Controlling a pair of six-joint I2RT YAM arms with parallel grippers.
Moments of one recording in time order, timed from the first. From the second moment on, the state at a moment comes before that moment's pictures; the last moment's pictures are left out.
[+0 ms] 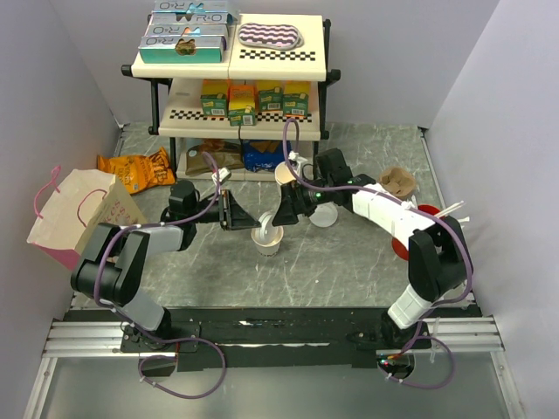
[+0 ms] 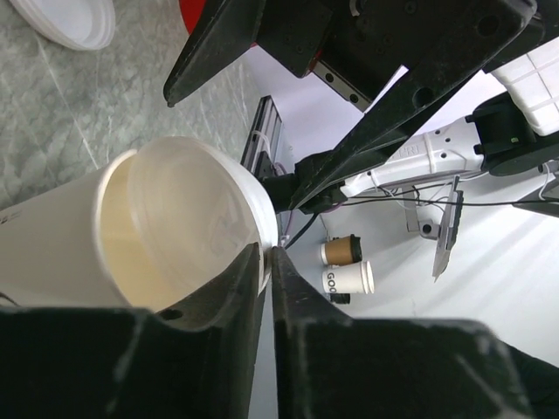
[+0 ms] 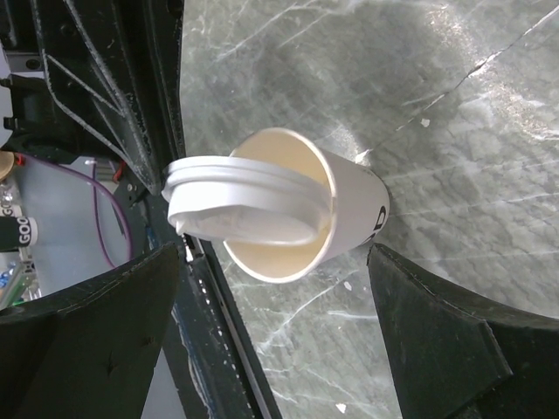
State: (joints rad) left arm -0.28 1.58 0.60 0.86 1.18 -1.06; right arm 0.48 1.62 1.18 -0.36 -0.80 0.12
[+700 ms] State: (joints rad) left arm -0.26 1.58 0.61 0.64 1.16 -0.89; right arm 0.52 1.65 1.23 -0.36 -0.74 0.12
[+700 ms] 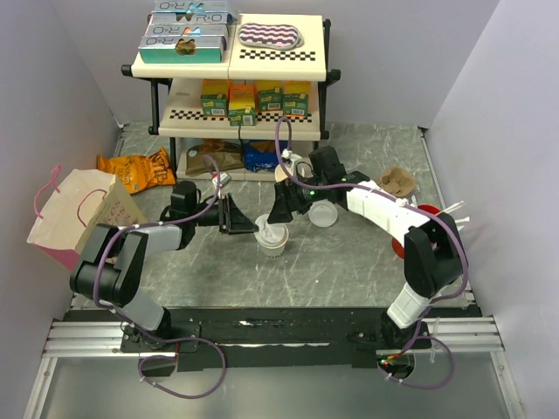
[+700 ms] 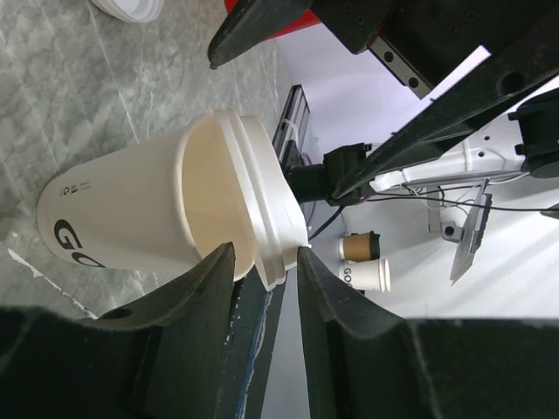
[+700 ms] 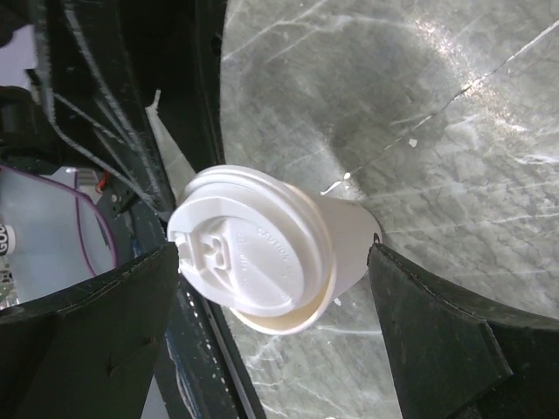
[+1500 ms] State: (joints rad) left arm -0.26 1.56 0.75 0.29 1.05 -0.61; right arm 0.55 1.69 1.27 -0.43 -0.62 0.07
